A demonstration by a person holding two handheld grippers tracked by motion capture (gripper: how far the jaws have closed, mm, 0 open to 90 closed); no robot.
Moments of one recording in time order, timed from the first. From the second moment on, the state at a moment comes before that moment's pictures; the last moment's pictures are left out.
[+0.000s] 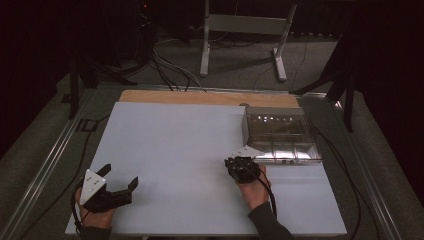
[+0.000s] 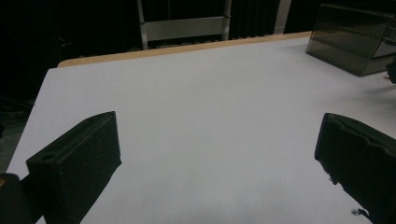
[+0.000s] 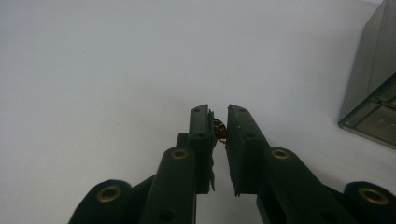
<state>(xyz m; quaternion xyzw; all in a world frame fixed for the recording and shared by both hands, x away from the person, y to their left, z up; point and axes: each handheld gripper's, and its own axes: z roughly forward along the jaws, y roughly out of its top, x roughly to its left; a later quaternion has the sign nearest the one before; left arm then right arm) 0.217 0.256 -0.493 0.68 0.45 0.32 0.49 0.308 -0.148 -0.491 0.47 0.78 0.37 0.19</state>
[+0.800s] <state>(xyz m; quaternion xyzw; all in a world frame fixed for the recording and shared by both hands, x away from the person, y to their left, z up) 0.218 0.255 -0.494 0.68 0.45 0.32 0.49 0.308 -0.145 -0.481 0.46 0.79 0.37 0.18</state>
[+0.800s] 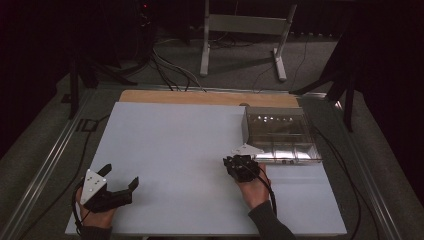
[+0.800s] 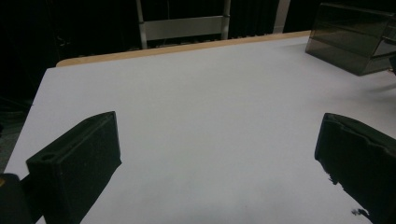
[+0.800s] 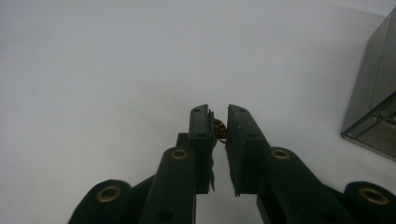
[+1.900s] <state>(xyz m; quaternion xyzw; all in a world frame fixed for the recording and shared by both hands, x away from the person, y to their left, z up) 0.218 0.255 -0.494 0.68 0.45 0.31 0.49 0.313 -0.147 -0.459 0.45 0.78 0.39 0.19</state>
